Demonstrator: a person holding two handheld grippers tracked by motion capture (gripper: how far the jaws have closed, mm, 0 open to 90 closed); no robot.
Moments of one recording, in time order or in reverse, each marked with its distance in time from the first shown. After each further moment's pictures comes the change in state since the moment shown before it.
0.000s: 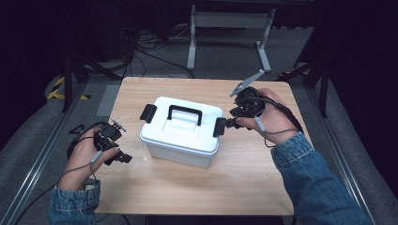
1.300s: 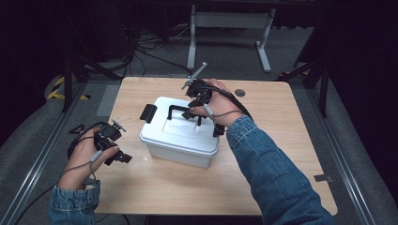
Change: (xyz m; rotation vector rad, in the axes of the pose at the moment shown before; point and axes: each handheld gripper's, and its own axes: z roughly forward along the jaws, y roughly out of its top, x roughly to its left) left arm 0.003 0.000 0.004 0.014 0.007 -0.017; right arm 0.009 0.087 0.098 0.026 0.099 -0.111
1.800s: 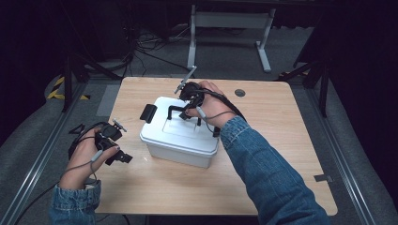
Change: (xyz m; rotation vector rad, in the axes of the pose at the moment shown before) left arm 0.000 0.000 0.002 -0.004 -0.004 0.001; right arm 0.007 0.009 0.013 0.057 -0.025 -0.066
